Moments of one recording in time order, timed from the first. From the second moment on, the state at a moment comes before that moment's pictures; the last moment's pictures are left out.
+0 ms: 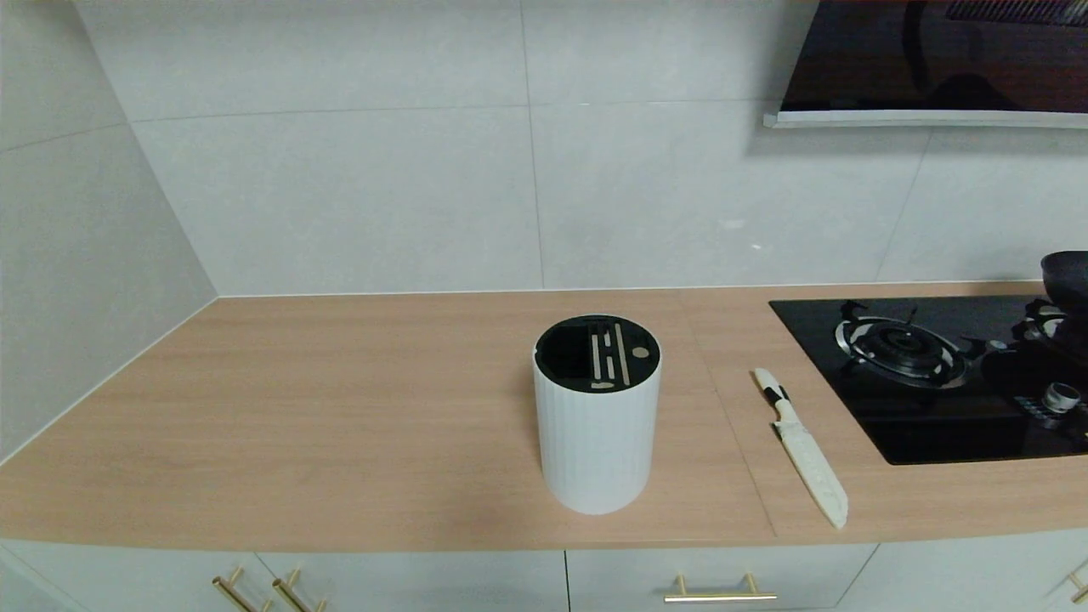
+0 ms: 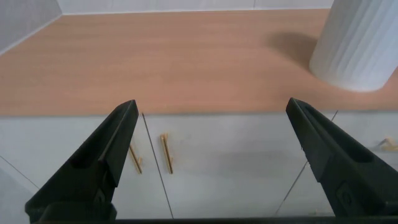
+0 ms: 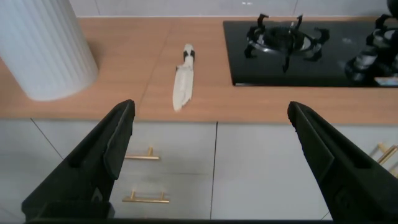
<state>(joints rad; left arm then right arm) 0.00 0.00 0.00 0.00 0.00 0.00 0.00 0.00 0.00 0.00 0.03 -0.01</state>
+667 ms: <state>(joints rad) 0.00 0.00 0.00 0.00 0.00 0.00 0.00 0.00 0.00 0.00 0.03 -0.01</state>
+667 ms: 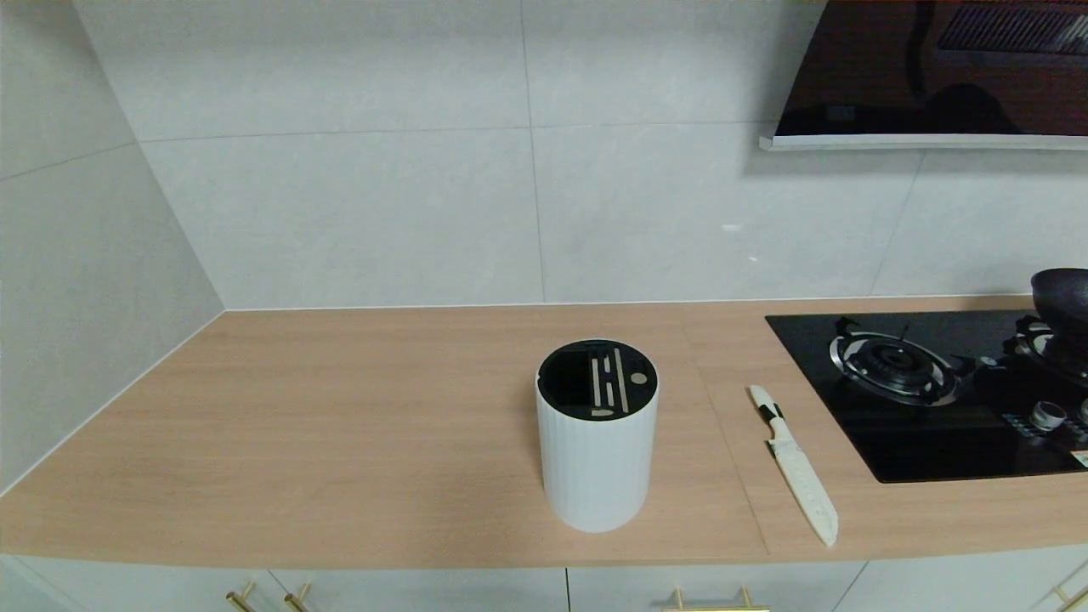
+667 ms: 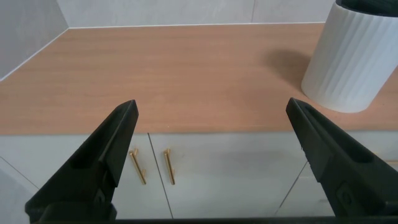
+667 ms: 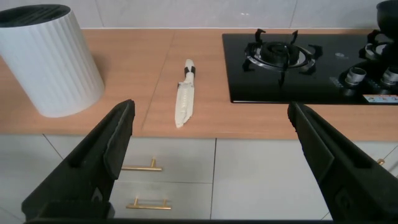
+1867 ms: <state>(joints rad) 0.00 0.00 0.00 0.00 0.00 0.00 0.02 0.26 -0.21 -0.03 0.10 -0.02</state>
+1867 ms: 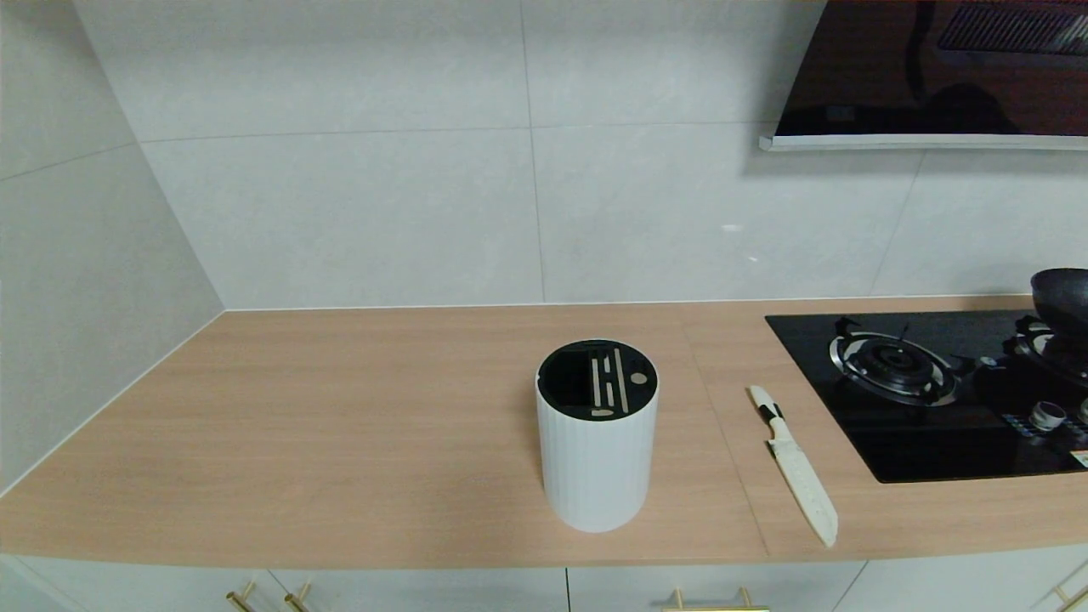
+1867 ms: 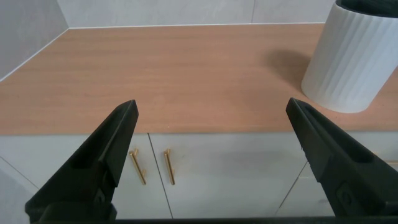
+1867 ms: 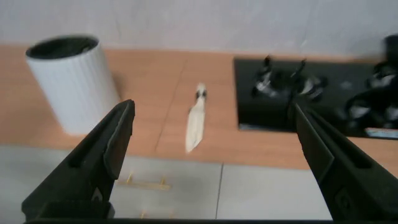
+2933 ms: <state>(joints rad) 0.00 0.00 0.00 0.00 0.00 0.00 0.20 1.68 -0.58 -0.48 -0.04 0.04</state>
